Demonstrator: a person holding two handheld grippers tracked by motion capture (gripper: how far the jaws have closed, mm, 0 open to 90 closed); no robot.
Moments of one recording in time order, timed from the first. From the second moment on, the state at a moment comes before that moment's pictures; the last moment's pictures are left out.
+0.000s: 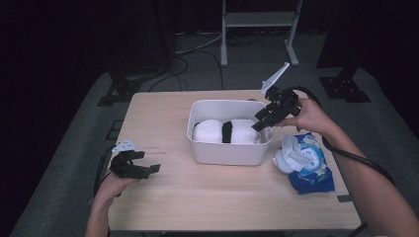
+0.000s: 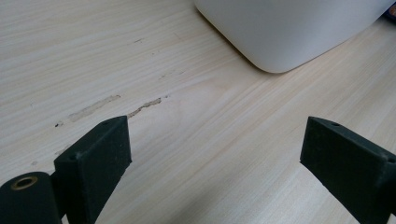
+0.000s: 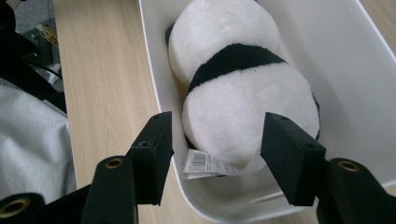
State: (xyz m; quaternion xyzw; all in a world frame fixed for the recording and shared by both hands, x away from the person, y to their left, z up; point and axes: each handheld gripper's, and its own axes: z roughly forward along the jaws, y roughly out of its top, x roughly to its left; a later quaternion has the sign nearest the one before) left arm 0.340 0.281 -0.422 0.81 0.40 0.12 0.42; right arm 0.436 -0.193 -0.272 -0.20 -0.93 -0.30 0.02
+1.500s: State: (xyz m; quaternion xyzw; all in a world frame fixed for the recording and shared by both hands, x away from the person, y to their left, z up) left arm 0.340 0.276 -0.423 0.81 0.40 0.12 0.41; right arm 0.404 -0.259 -0.302 -0.26 -0.91 -0.33 0.02
